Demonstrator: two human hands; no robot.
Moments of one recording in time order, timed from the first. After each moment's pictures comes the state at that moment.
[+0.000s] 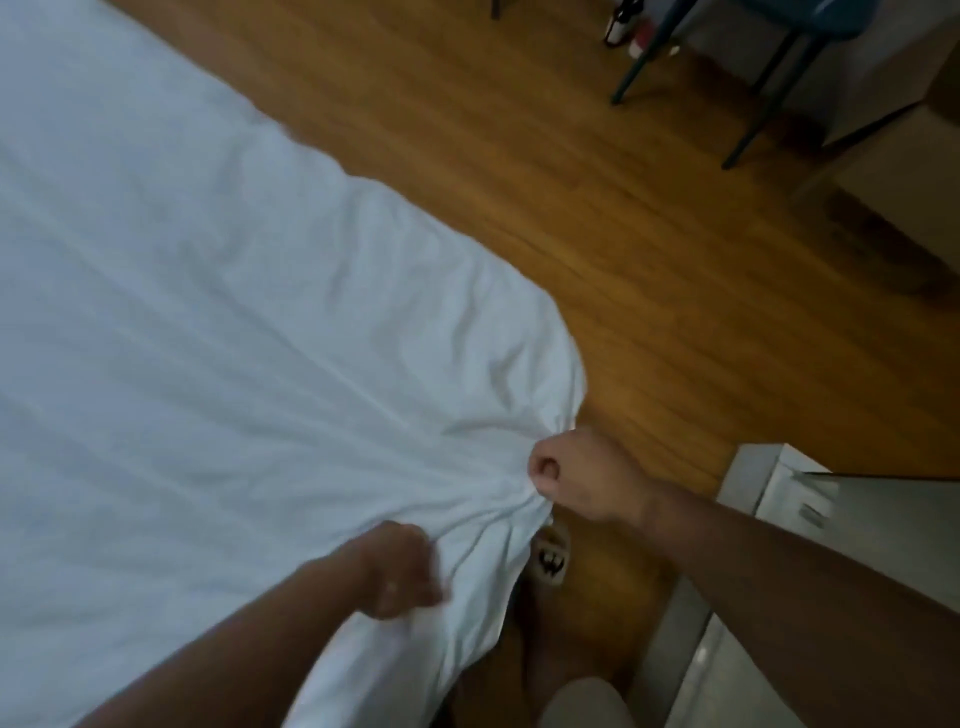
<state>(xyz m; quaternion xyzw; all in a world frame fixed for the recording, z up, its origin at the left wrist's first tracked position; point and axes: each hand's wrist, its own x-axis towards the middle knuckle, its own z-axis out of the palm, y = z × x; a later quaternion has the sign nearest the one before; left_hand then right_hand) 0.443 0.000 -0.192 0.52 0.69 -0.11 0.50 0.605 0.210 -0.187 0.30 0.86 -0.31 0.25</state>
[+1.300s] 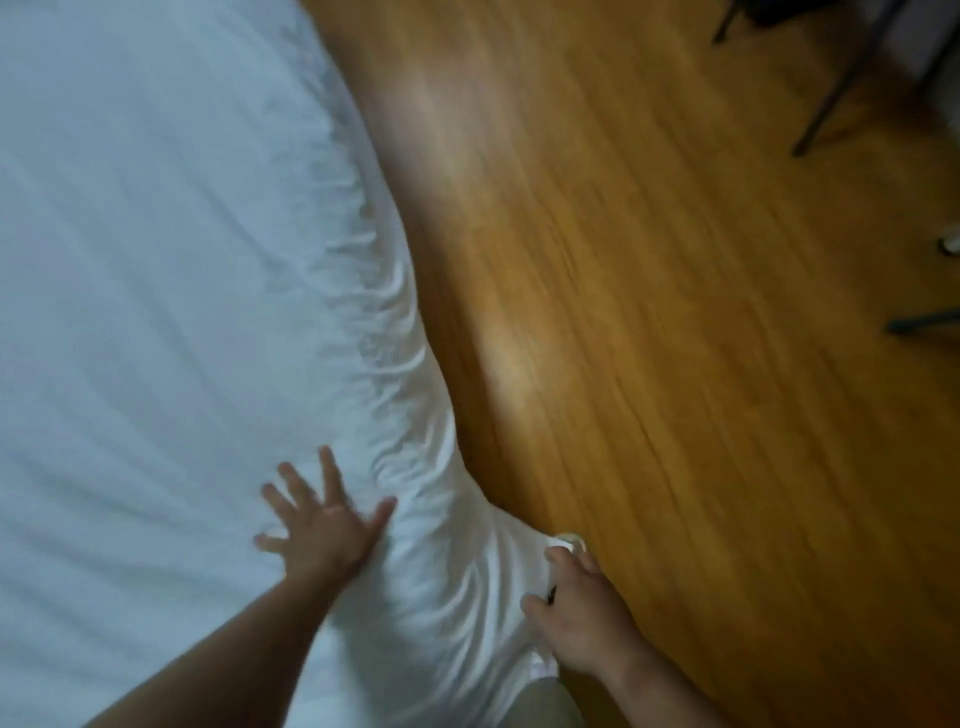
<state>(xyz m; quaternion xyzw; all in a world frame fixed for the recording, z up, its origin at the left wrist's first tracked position) 0.294 0.264 -0.241 -0.21 0.93 -0.03 0.31 0.401 0.542 -0.228 0.17 0.79 -0.35 0.48</state>
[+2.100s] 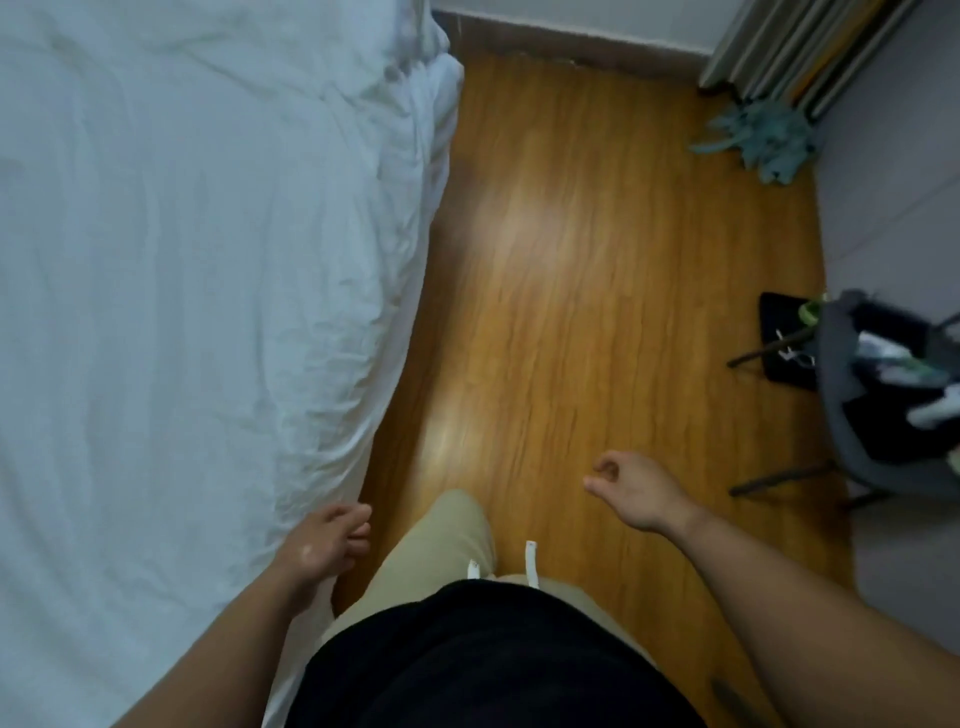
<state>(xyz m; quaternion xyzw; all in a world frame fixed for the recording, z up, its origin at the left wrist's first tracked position) 0.059 0.488 -0.034 -0.46 0.63 0.57 0.25 -0.132 0.831 -0.012 -0.05 0.89 -0.16 0.42</state>
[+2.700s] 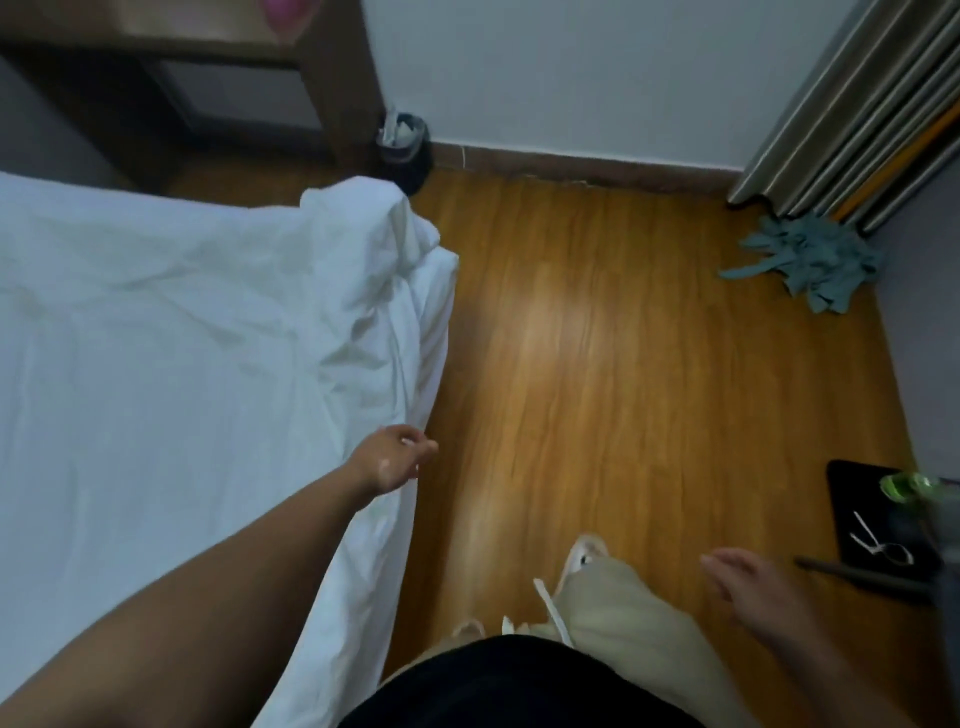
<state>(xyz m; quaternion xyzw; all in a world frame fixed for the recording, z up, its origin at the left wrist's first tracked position) -0.604 0.369 0.019 -0.32 0.79 0.46 0.25 -0.602 0.804 -0.009 0.25 0.83 -0.37 0.33</state>
